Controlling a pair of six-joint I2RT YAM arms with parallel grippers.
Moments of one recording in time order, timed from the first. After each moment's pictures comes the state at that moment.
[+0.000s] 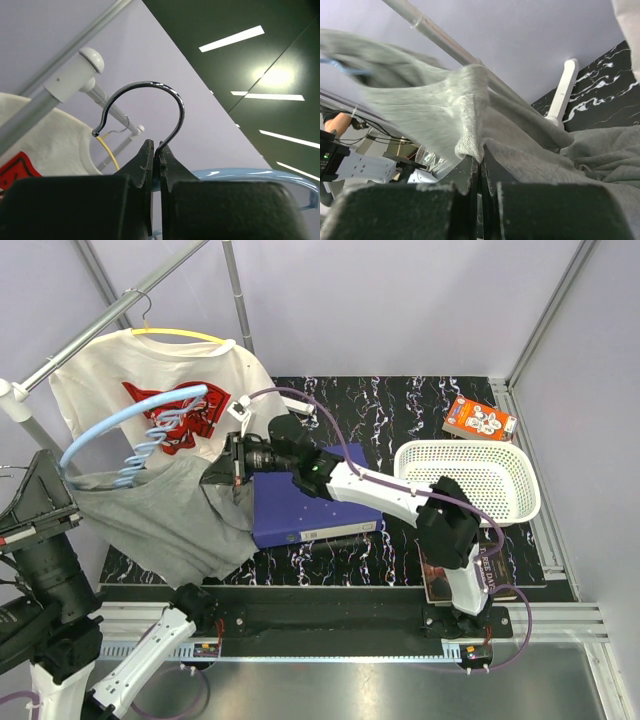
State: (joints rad) left arm -0.53 0.27 1.08 0.09 -0.67 -0.39; right arm 1.01 2.02 1.70 0.33 -0.55 0.82
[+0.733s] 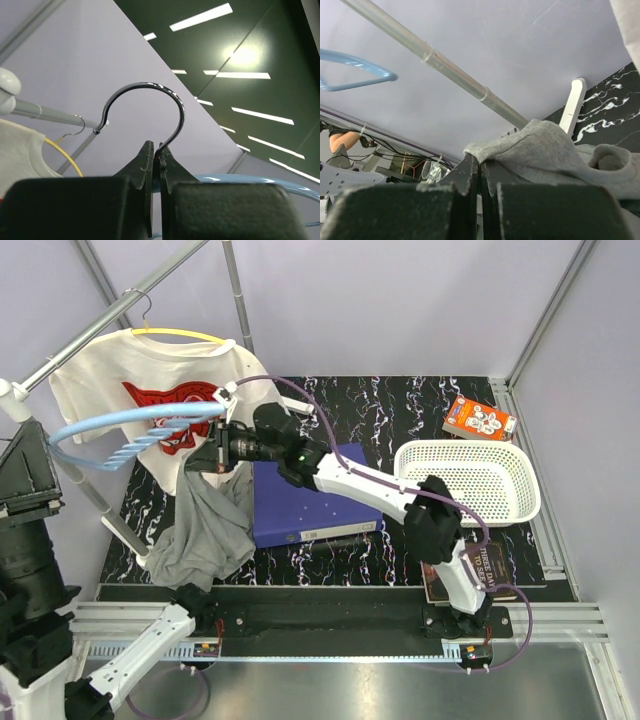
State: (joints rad) left arm -0.53 0.45 1.36 -0.04 -0.54 -0.46; right arm 1.02 2.12 1.92 0.26 -0.51 0.86
